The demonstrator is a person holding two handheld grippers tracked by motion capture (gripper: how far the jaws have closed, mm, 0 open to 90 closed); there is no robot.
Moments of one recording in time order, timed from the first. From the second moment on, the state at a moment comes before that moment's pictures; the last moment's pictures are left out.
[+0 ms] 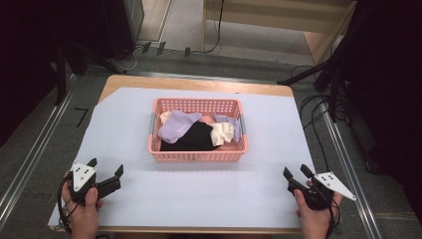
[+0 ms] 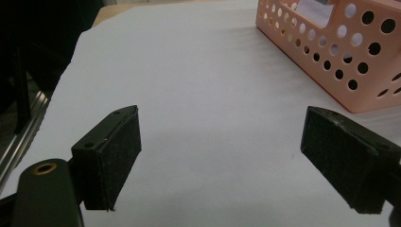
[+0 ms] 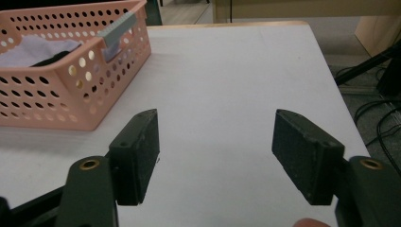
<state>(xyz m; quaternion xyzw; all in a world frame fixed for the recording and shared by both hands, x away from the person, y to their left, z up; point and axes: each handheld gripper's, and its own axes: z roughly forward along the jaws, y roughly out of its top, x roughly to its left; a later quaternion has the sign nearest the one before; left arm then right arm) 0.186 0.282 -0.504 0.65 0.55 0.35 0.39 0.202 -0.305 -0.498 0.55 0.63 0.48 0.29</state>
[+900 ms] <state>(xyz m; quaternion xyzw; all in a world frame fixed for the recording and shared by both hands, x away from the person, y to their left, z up) 0.188 0.281 -0.505 0.66 0.54 0.34 0.39 0.280 -0.207 -0.449 0.52 0.68 0.45 0.27</state>
